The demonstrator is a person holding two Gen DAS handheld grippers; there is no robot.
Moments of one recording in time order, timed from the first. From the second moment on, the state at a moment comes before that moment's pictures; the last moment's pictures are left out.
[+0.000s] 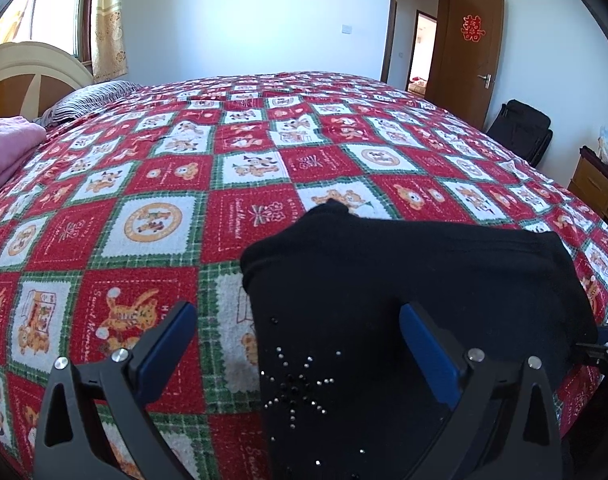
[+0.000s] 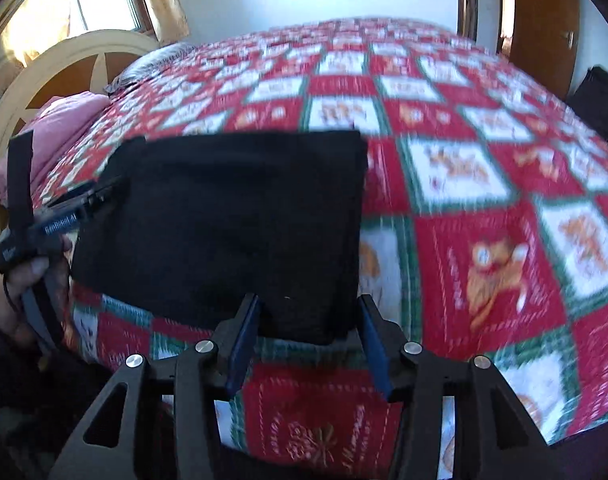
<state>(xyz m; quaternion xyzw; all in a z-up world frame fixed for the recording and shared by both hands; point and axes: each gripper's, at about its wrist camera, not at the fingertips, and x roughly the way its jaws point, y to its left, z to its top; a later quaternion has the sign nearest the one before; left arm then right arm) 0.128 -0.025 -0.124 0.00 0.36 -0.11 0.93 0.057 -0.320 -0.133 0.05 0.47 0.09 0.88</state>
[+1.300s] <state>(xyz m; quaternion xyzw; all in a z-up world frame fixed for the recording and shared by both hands) 0.102 -0.075 -0.088 0.05 0.29 -0.19 0.94 0.052 -0.336 -0.086 0.09 0.35 0.07 0.93</state>
